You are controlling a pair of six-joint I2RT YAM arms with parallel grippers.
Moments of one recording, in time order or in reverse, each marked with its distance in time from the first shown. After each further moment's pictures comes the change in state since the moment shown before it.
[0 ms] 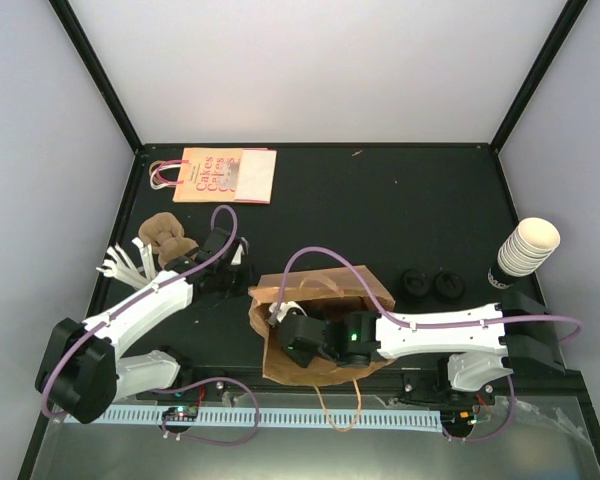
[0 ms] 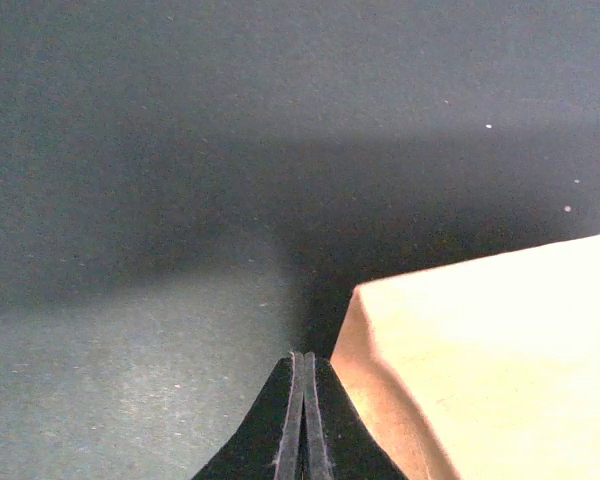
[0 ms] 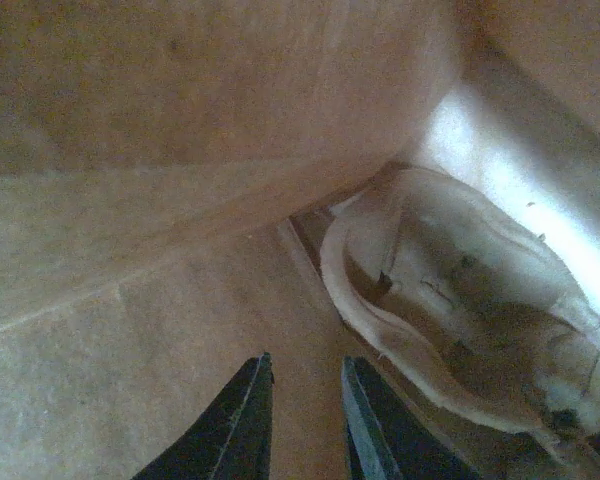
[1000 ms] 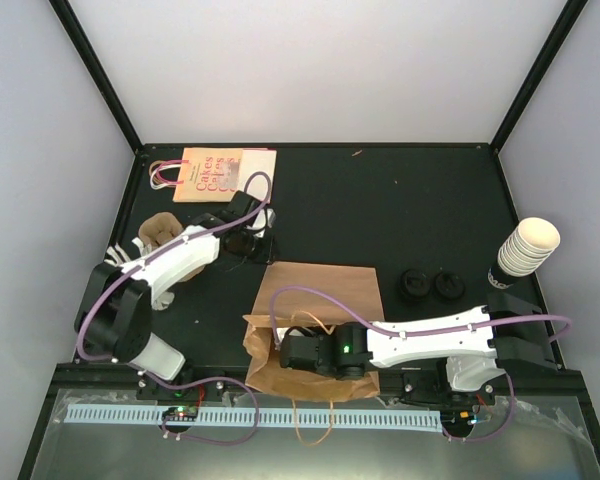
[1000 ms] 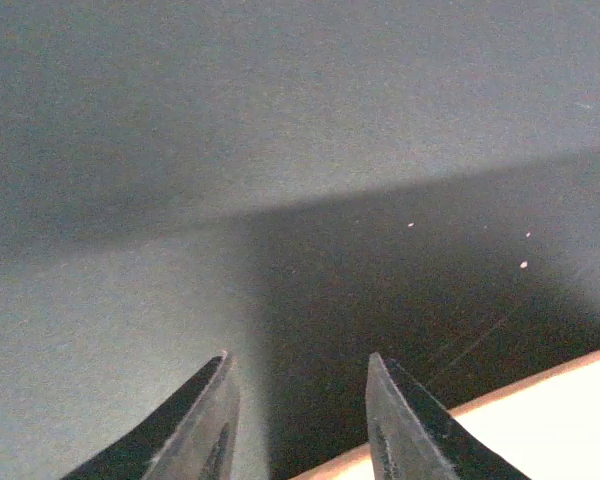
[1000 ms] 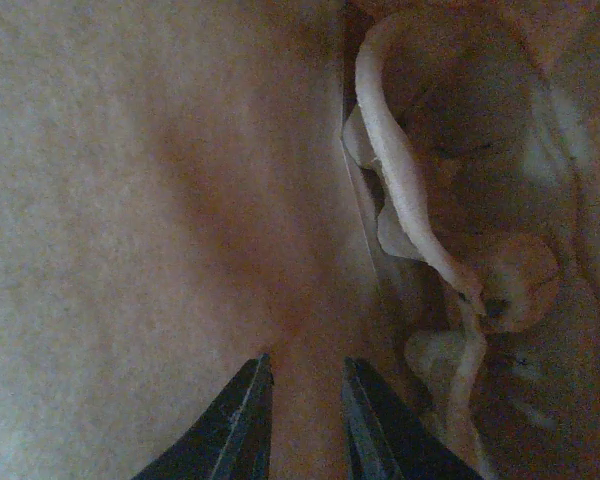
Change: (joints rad) left arm 0.005 0.321 0.343 -0.063 0.000 0.269; right arm 0.069 0.049 0.000 -0.235 0.122 -0.237
